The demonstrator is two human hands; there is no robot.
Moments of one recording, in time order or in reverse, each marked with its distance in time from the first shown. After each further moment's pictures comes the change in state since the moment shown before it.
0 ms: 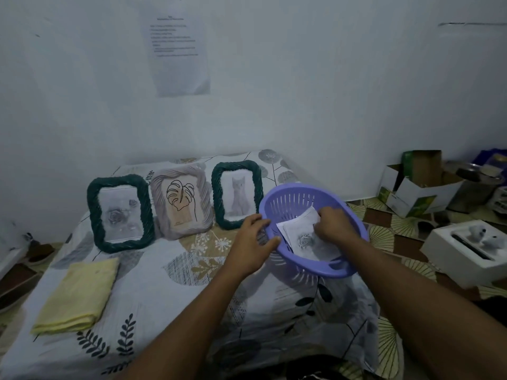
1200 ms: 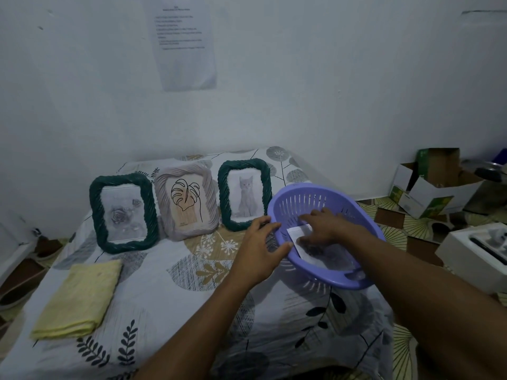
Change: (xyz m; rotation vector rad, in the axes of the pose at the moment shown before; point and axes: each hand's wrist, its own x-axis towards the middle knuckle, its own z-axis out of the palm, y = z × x) left_hand 0.002 -0.006 0.003 0.029 0.040 0.038; right_hand 0.044 -0.015 0.021 -0.422 -0.321 -0.328
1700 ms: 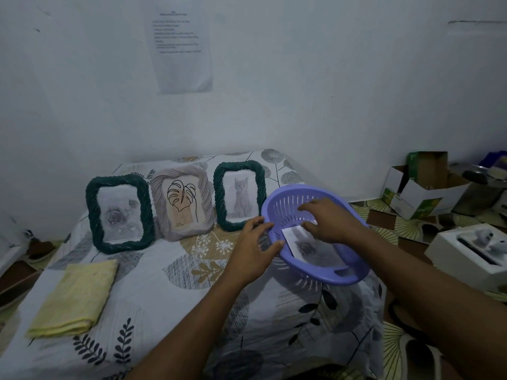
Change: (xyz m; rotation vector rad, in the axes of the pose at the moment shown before) left_hand -0.002 -0.002 -0.001 -0.029 -0.020 -0.002; right_hand -0.040 0.007 -0.018 0.200 0.346 -0.114
